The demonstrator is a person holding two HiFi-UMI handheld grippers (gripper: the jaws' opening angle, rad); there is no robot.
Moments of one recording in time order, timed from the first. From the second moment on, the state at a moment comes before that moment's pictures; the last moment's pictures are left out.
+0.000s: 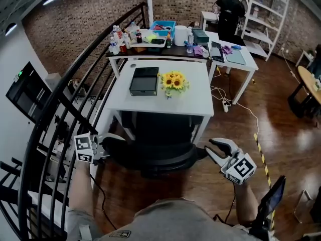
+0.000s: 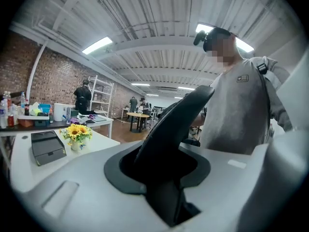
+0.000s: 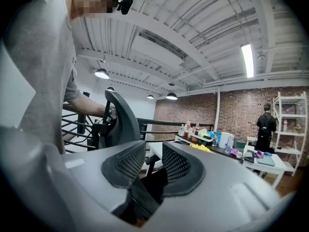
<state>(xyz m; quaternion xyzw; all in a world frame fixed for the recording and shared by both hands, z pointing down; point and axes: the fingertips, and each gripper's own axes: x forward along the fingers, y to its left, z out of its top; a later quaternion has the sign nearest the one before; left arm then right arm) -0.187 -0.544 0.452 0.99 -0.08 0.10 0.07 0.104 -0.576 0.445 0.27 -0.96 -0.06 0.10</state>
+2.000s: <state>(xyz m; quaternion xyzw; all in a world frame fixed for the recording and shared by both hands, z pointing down) -0.209 -0.497 0.445 1.00 -0.03 0.06 0.06 -0.052 -0.484 0.460 0.05 -0.98 -0.03 0.16</state>
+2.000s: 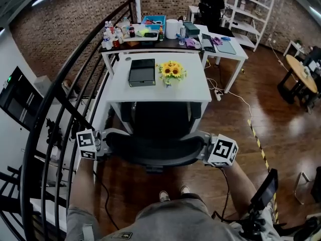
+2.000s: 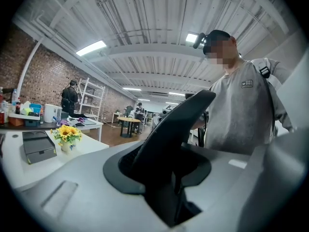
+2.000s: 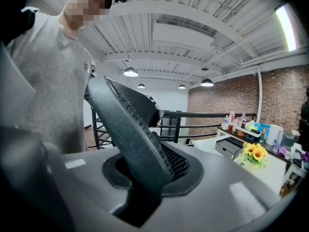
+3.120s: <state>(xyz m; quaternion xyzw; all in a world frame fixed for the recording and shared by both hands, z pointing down) -0.198 -0.334 0.444 0.99 -0.06 0.05 0.08 -0.037 -0.318 0.457 0.03 -0.99 -0.03 0.14</state>
